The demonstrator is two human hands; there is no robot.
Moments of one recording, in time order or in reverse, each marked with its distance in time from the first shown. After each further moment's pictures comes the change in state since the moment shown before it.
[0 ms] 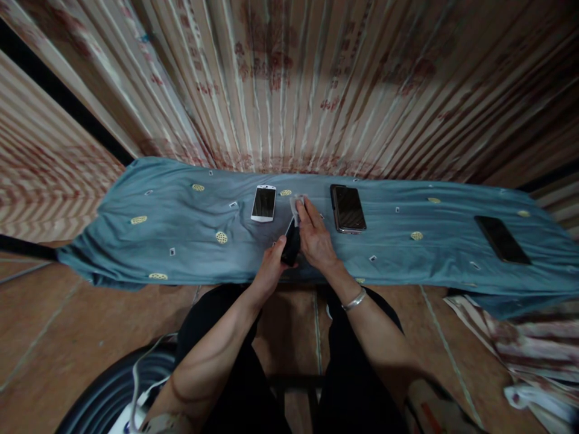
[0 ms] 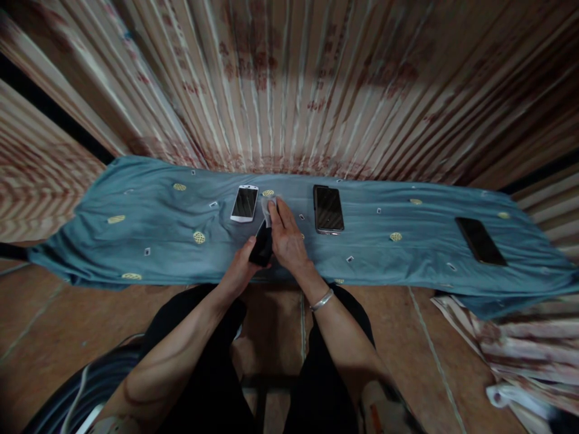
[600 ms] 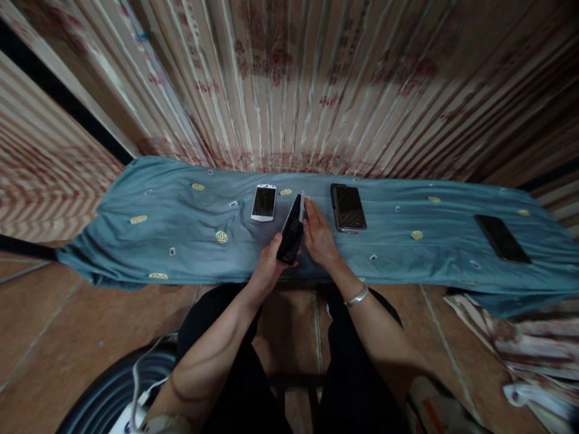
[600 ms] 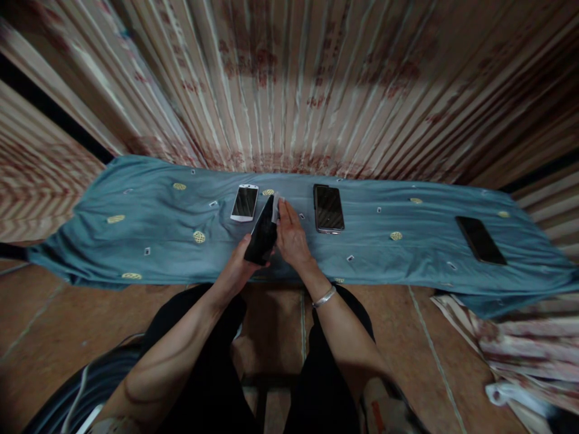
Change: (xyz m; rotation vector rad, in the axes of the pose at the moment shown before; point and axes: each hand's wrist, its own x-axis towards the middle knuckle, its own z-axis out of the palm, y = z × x) left_hand -0.003 0.006 -0.003 -0.090 -0.047 0.020; right_hand 0.000 0.016 0.007 0.098 -0.002 0.106
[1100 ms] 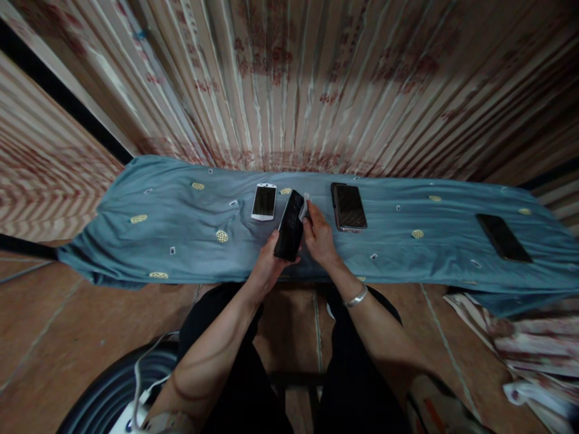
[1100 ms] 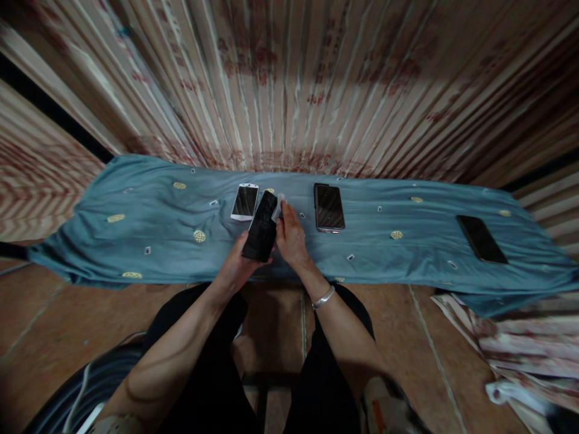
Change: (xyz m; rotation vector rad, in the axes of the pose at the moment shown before) left_hand 0.004 0.003 0.001 -0.127 -0.003 -0.092; right_hand -0.001 0.002 0.010 0.112 0.093 0.140
